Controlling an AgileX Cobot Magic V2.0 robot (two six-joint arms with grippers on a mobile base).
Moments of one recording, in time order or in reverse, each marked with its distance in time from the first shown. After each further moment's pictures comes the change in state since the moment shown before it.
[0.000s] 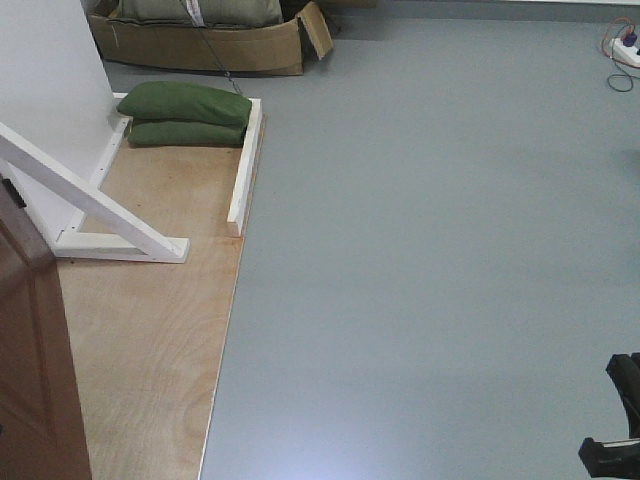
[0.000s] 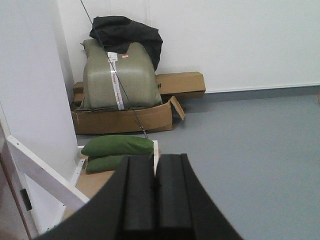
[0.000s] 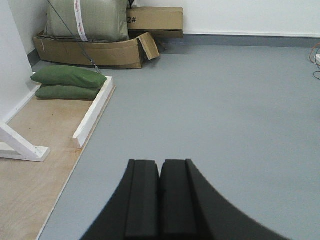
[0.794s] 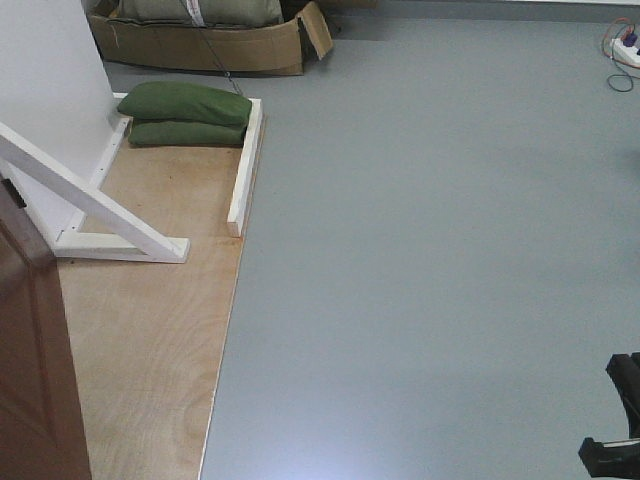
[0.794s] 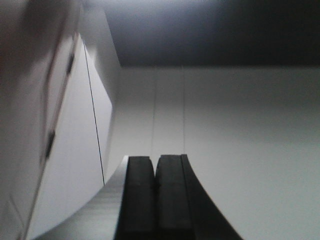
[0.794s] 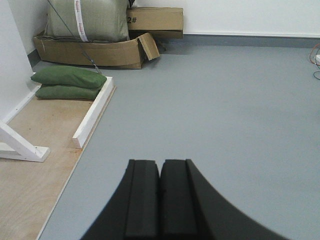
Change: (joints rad) left arm 0.000 0.199 -0.252 -0.079 -0.935 0.008; right arm 0.000 0.000 0.000 0.000 0.000 0.000
